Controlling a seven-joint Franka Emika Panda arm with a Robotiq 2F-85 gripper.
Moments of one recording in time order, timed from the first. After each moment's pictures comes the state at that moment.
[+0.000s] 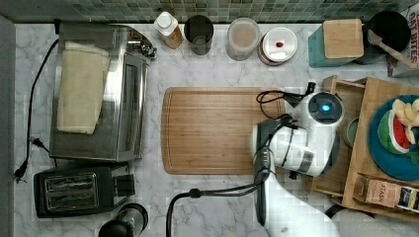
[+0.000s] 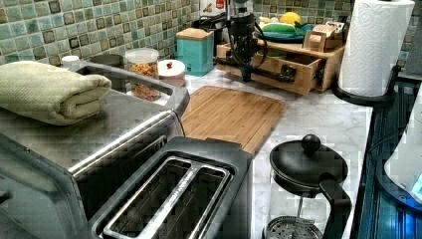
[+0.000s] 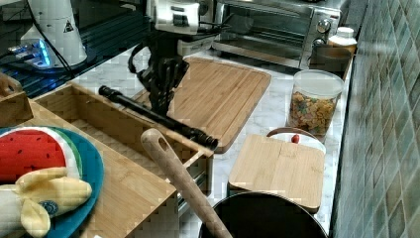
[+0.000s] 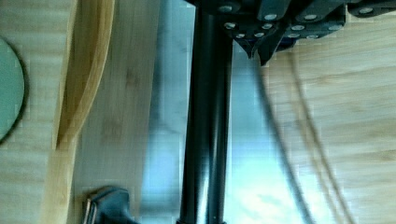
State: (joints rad) arm -0.31 0.30 -0.08 -2.13 -0.14 0.77 -0.91
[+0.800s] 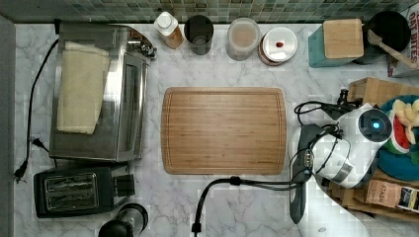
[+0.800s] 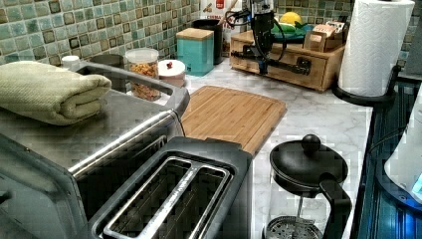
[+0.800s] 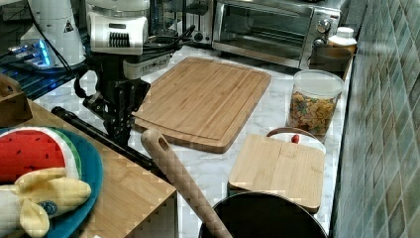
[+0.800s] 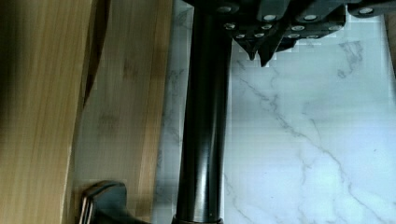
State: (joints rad) arm -0.41 0.36 -0.15 -2.08 -0.11 0.83 -1.10
